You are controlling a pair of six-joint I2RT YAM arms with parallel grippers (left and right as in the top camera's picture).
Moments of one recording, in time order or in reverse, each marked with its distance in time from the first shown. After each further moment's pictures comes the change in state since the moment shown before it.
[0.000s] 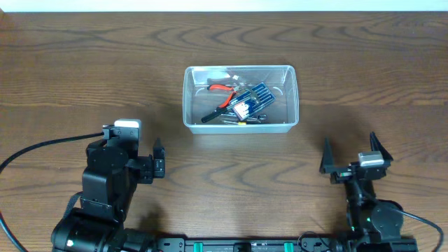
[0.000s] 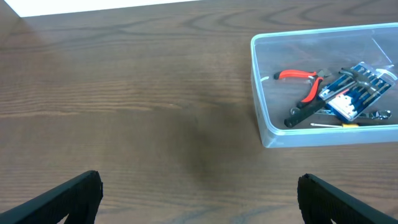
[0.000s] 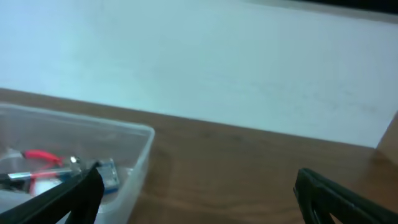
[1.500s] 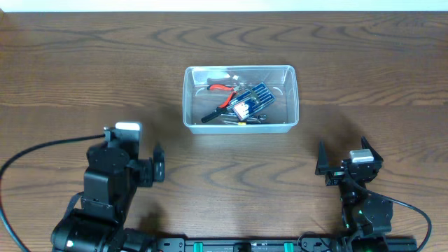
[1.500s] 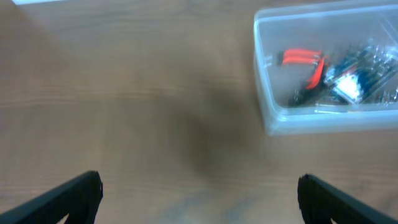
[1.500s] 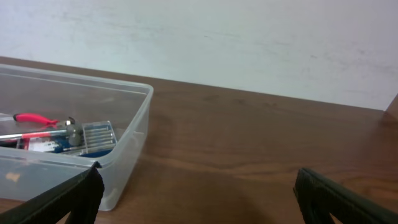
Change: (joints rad) left arm 0.009 -0.012 -0.001 -0.103 0.012 0.000; right arm 0.002 0.002 -0.066 -0.053 0.012 0.021
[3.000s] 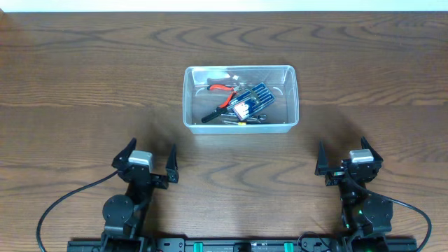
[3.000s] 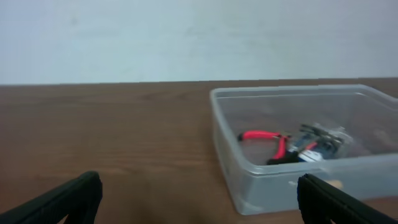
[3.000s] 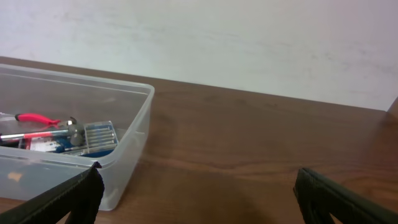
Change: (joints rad) left arm 0.138 -0.607 -0.842 0.866 0.306 0.048; right arm 0.000 -0.001 0.000 0.000 -0.002 0.000
